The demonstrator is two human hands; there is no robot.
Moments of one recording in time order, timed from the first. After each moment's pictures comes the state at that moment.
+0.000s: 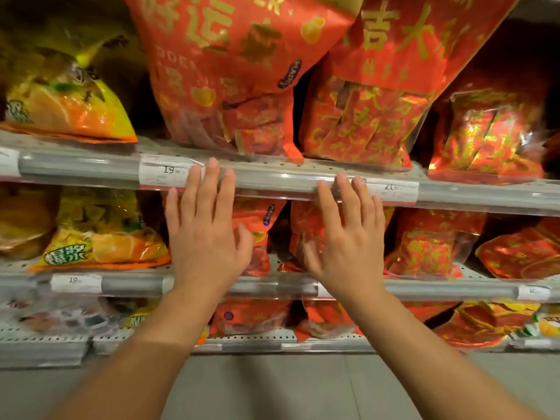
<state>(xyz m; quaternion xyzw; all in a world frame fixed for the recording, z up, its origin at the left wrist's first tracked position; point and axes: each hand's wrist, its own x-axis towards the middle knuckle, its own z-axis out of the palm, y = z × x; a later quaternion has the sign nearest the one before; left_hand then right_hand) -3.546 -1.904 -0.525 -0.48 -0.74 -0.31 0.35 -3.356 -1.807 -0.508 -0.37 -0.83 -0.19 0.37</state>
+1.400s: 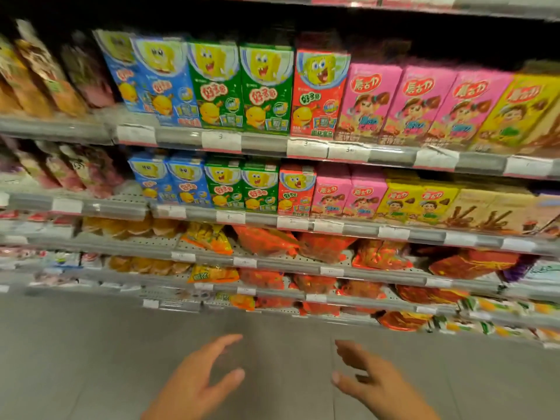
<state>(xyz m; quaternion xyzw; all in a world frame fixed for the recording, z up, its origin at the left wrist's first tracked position) -3.424 -2.213 -0.075 -0.46 -0.77 -0.28 -0.34 -3.146 -2.012 -0.064 -0.43 -0.74 0.52 -0.06</state>
